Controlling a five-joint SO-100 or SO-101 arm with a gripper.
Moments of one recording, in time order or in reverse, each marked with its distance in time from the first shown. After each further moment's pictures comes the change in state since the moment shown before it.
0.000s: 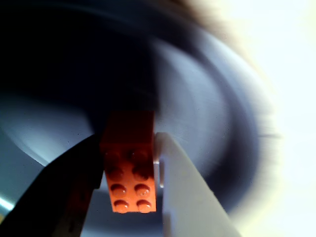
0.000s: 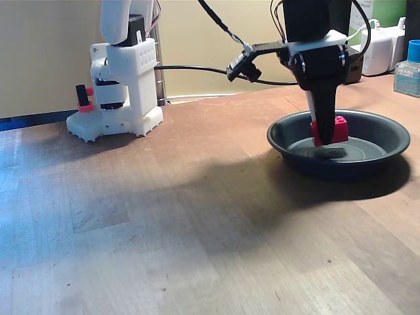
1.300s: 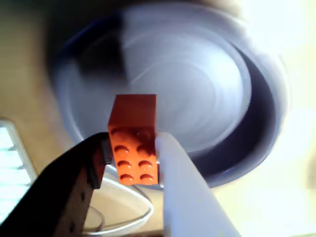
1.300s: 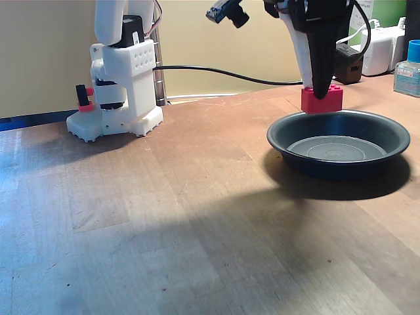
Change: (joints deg) arm 6.7 -0.5 -26.7 28.7 -19.3
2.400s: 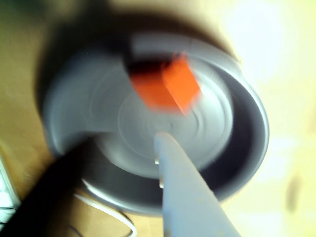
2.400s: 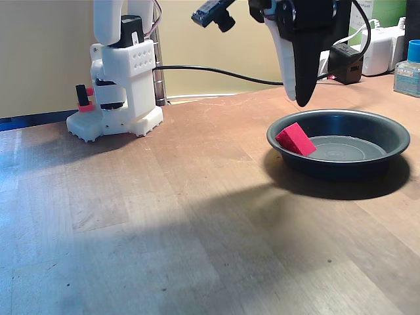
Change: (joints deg) arm 3.8 2.8 6.7 0.1 -7.8
